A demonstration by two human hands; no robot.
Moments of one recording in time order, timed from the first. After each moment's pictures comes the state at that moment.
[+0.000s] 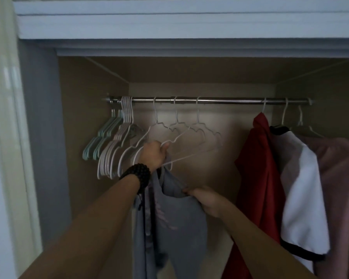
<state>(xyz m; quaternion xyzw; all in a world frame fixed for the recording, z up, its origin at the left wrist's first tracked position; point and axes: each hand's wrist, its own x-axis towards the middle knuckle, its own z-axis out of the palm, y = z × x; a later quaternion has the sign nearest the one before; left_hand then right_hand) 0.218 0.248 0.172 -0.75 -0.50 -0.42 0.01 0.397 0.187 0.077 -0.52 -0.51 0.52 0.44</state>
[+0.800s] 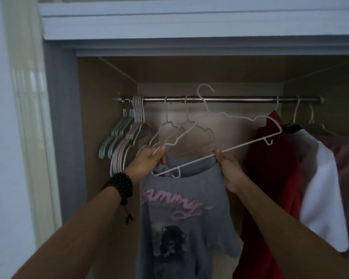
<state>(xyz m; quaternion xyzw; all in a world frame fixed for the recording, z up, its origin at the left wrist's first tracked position) 0.153 0.225 0.153 -0.78 -0.36 -0.48 -0.20 0.405 0.202 0.132 -0.38 -0.44 0.43 0.69</state>
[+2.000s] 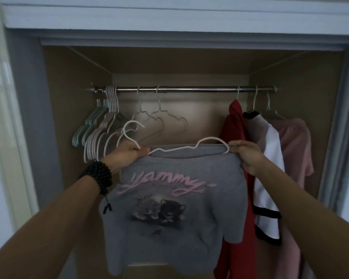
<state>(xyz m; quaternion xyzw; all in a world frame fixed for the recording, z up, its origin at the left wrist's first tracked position) 0.170 0.174 0.151 -0.77 -0.42 -0.37 -0.31 0.525 0.107 0.141 -0.51 -0.43 0.33 0.66</state>
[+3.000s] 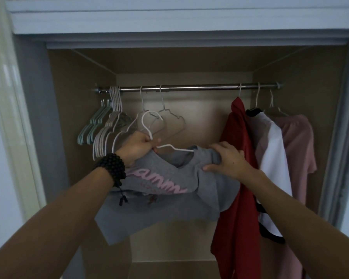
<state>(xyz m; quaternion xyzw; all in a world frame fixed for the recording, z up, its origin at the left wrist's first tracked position) 0.207 0.161 0.166 -0.74 -0.44 -0.44 -0.25 0.505 0.107 0.114 -0.63 -0.71 -0.08 0.28</state>
